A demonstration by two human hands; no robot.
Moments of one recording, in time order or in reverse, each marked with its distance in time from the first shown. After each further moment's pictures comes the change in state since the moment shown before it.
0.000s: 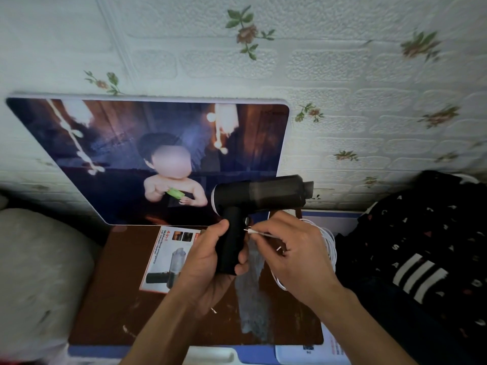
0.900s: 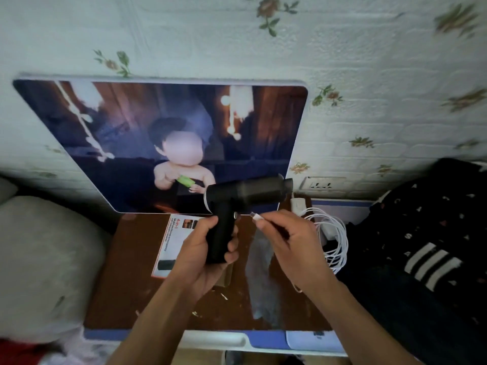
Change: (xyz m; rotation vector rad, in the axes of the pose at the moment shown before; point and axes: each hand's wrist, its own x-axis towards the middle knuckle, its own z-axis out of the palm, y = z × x) left_hand 0.009 0.005 -0.052 -0.119 0.104 -0.087; right_hand -0.009 0.007 0.042 0.248 -0.027 0.246
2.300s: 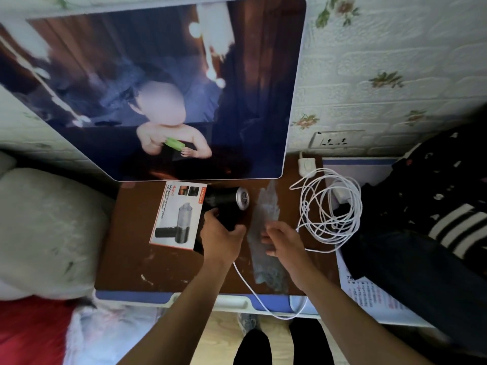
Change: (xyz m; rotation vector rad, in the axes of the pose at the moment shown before) left_hand 0.065 -0.096 -0.061 1.194 0.711 0.241; right_hand -0.064 0.134 0.076 0.637 -0.121 0.940
